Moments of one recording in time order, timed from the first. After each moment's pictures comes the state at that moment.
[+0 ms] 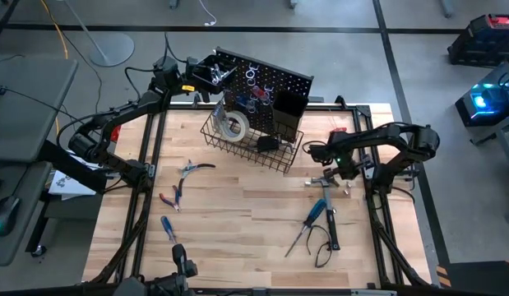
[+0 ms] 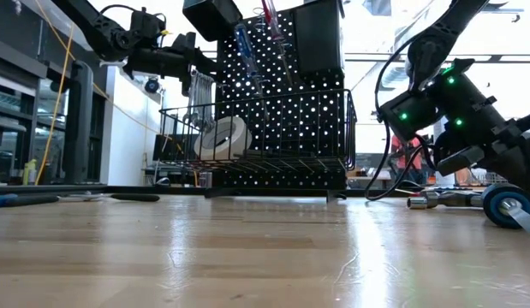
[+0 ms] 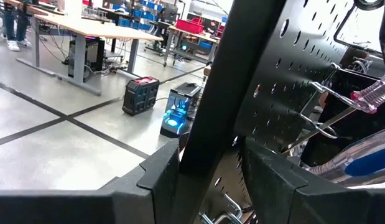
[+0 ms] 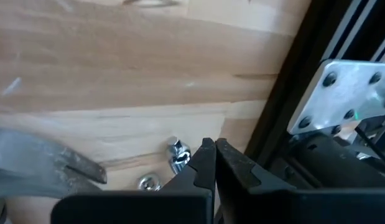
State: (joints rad) left arm 0.97 1.44 0.93 0.47 0.66 -0.23; right arm -0.36 1.57 0.71 -1.23 -0.04 1.04
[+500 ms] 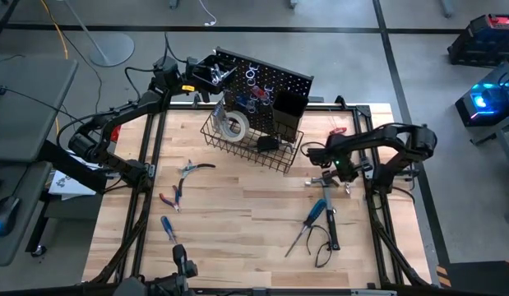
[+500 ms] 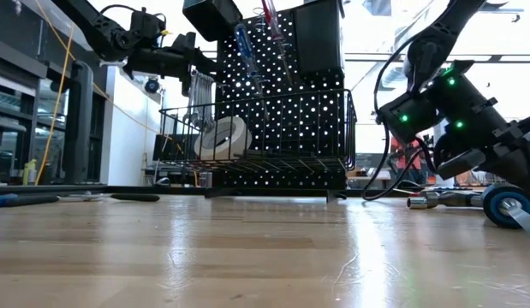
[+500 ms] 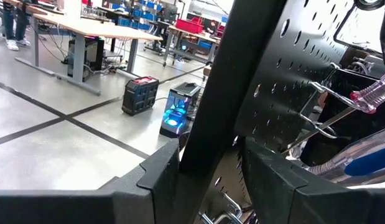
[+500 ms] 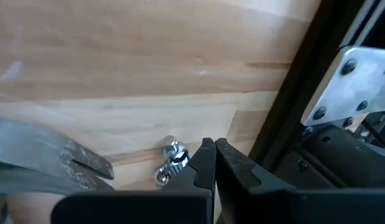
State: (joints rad) left arm 0.97 1.44 0.93 0.47 0.67 -0.23; right arm -0.31 1.60 0.71 -1.21 -0.06 1.08
